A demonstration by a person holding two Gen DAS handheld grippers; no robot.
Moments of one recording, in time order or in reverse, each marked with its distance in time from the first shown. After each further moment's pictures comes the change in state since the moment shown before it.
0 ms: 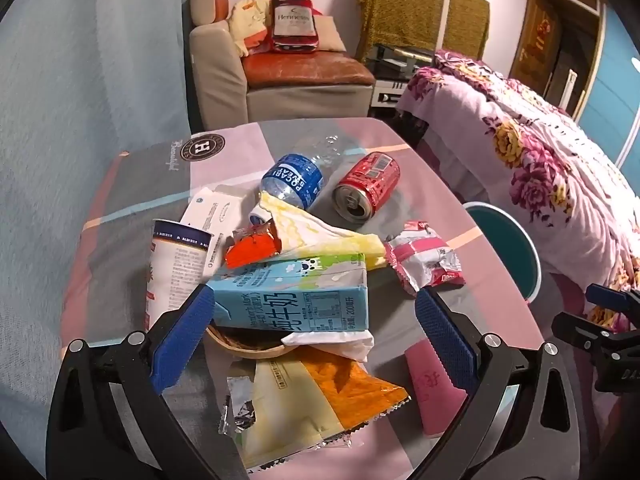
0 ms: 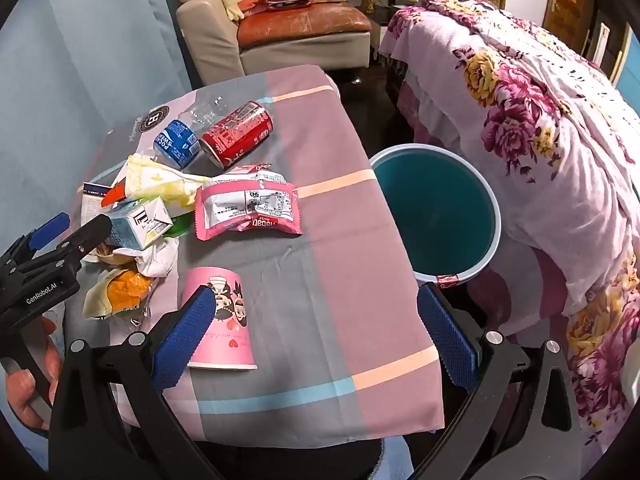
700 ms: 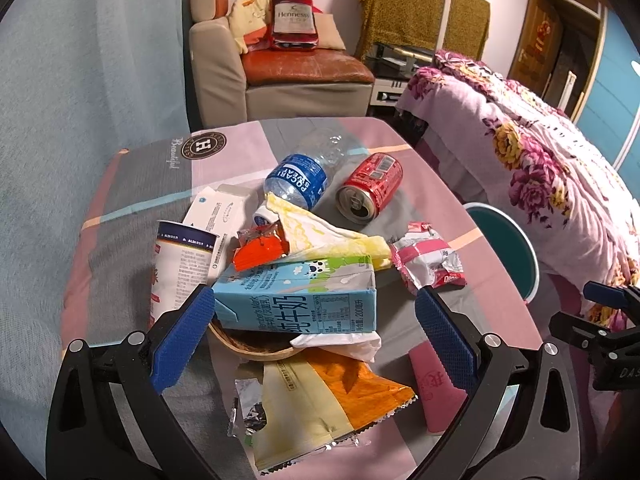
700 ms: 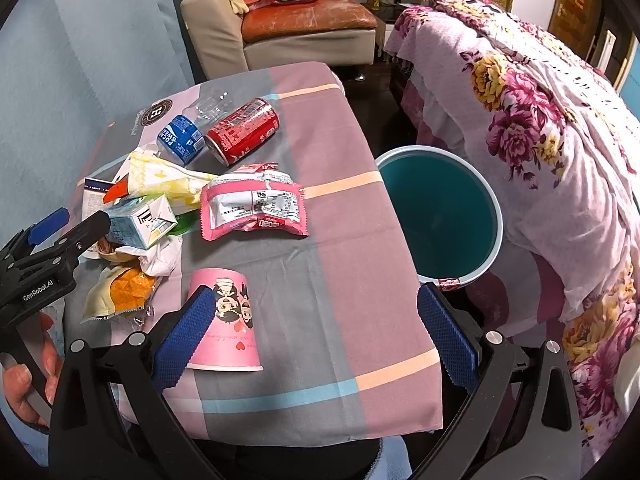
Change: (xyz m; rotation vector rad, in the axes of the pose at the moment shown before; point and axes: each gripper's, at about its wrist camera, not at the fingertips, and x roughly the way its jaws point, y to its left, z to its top) left arm -0.001 0.008 0.003 -0.015 0.010 -0.003; right arm 0.001 0.007 0.006 -0.024 0.023 0.000
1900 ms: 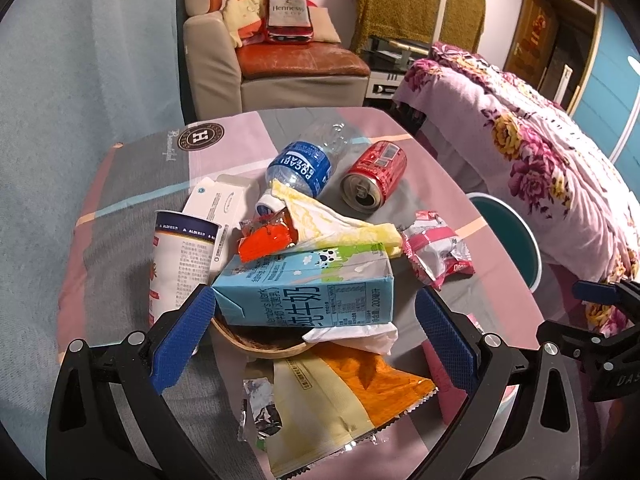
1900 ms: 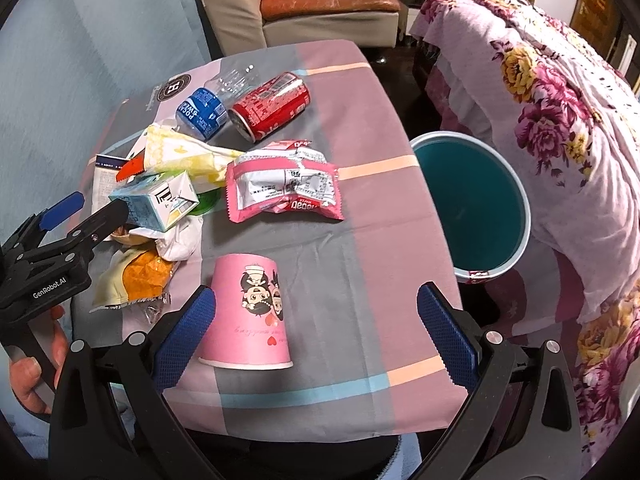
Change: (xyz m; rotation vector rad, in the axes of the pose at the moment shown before) left arm 0.006 0.000 -0.010 0.009 0.019 -0.013; right arm 0.020 0.023 0.000 -0.035 0.078 0.045
